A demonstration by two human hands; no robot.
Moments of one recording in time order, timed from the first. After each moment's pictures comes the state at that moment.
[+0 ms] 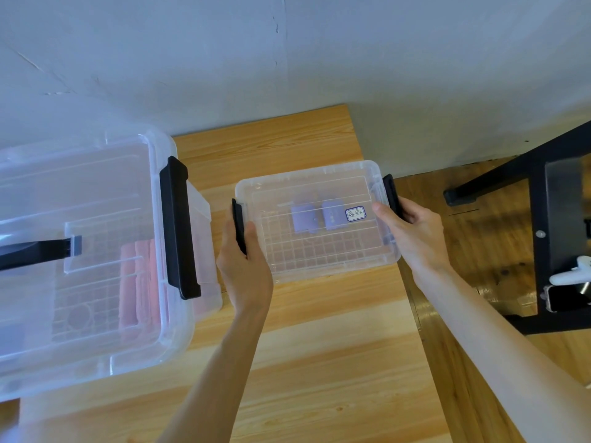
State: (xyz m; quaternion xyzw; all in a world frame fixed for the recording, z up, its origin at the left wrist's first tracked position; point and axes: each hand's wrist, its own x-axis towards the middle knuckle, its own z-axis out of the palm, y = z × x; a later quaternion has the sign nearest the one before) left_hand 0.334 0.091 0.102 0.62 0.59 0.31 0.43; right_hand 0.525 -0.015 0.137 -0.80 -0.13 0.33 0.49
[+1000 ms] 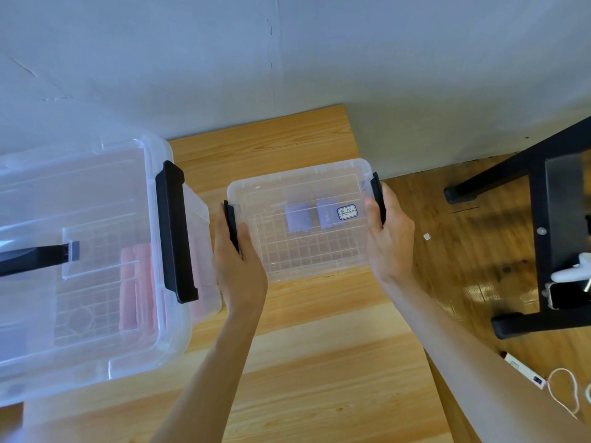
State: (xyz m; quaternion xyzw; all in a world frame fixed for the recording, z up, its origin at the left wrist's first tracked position) left_hand 0.331 0.097 0.099 0.65 0.57 0.30 0.40; right_hand 0.504 0.003 0.103 -0.85 -0.26 0.13 0.45
